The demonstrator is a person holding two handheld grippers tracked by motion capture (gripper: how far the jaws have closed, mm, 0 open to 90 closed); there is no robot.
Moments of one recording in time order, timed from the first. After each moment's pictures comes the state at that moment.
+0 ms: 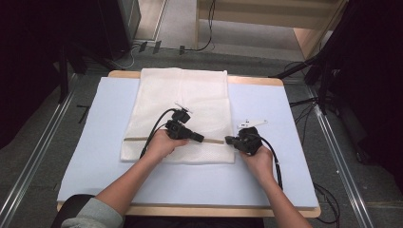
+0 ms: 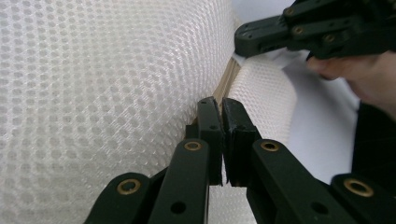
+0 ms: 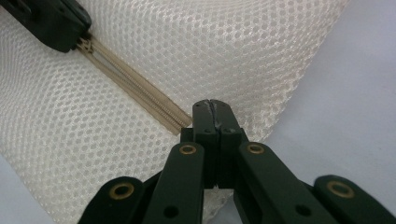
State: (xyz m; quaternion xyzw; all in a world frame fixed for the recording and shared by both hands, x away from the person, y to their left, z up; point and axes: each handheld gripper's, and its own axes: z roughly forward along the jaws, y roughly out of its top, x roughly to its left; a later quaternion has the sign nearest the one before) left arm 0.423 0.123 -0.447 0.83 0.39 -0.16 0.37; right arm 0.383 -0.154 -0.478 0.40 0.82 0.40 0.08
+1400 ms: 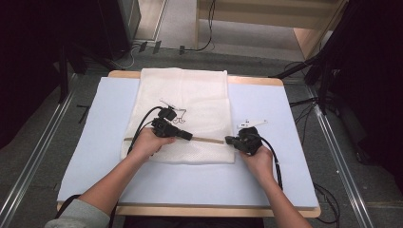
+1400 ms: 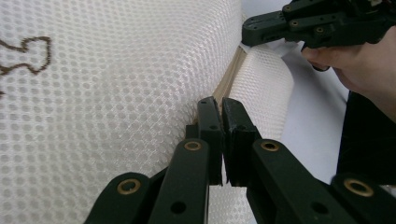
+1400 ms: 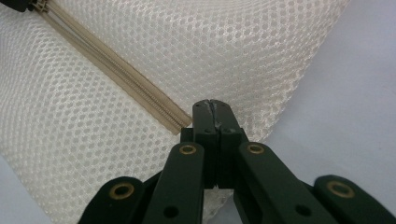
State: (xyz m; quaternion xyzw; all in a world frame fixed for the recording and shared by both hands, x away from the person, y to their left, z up) left arm 0.419 0.161 -0.436 0.82 0.40 -0.16 0.37; right arm 0.383 -0.153 -0.478 0.40 0.82 0.40 0.08
